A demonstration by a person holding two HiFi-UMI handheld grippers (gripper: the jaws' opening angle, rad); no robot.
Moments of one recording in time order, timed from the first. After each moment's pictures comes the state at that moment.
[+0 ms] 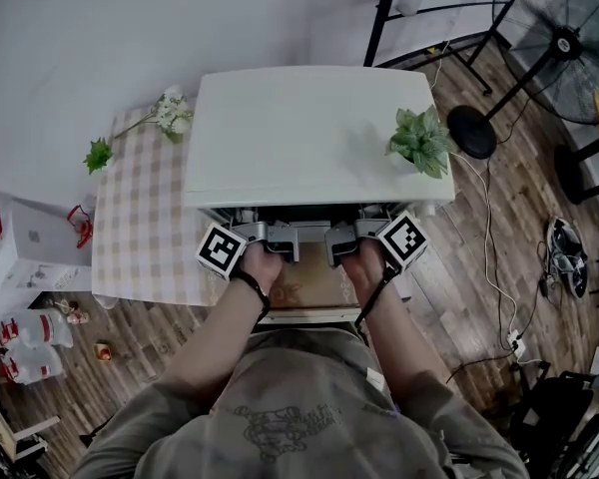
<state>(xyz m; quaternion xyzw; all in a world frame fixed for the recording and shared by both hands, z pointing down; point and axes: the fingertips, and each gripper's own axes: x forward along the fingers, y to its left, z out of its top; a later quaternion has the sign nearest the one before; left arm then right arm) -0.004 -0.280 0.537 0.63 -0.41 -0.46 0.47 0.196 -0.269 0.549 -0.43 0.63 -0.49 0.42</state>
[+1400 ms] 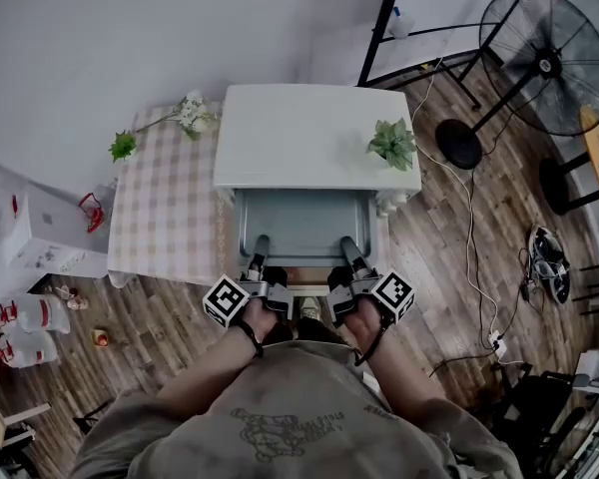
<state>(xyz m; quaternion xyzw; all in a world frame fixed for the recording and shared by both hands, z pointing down) -0.012 -0.108 0.557 0.59 -0.45 -0.35 0.57 0.185 -0.096 0.564 -0.46 0.57 -0.60 0.31</state>
